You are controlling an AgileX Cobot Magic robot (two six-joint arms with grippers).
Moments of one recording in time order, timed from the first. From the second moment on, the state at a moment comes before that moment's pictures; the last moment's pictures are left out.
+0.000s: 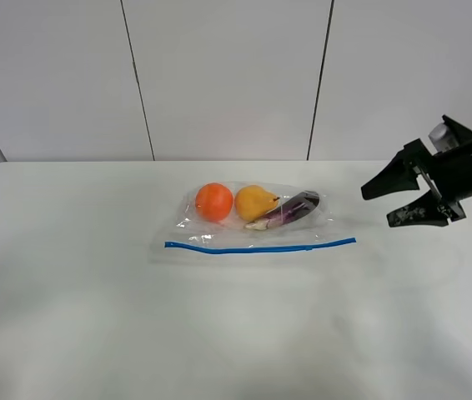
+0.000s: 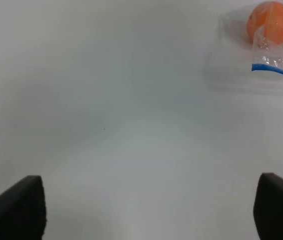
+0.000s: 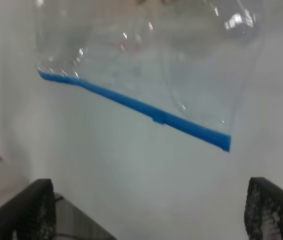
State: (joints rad) left arm -0.03 0.00 -0.58 -0.02 1.17 -0.04; right arm -0.27 1.76 -1.07 0.92 1.17 -0.68
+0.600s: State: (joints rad) left arm -0.03 0.00 -0.58 -0.02 1.17 -0.04; right arm -0.27 2.05 -1.05 1.14 1.17 -0.85
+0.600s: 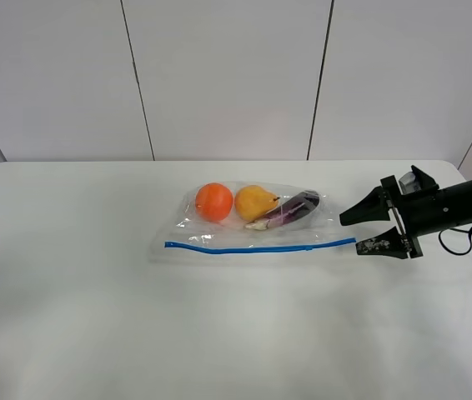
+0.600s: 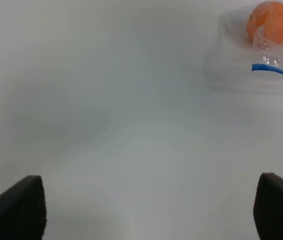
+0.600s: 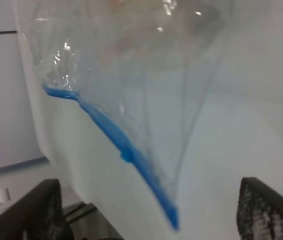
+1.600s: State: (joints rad) left arm -0.03 0.00 -0.58 -0.02 1.17 -0.04; right arm -0.26 2.14 -1.06 1.26 1.18 -0.91
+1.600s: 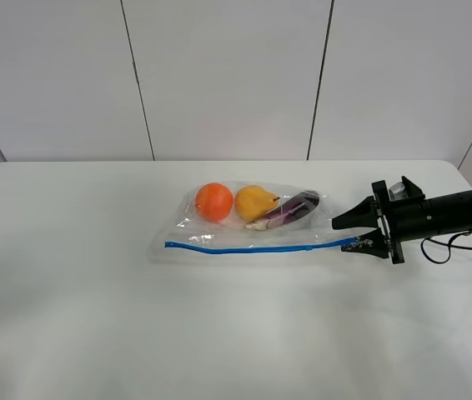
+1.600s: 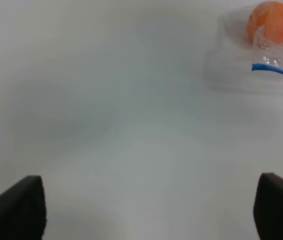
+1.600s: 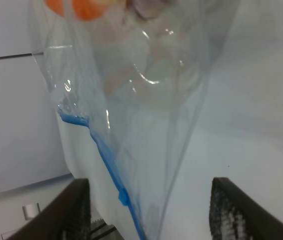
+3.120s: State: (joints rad) left arm -0.03 0.00 -0.58 -0.02 1.17 -0.04; right arm -0.20 2.14 -1.06 1.21 1.17 -0.88
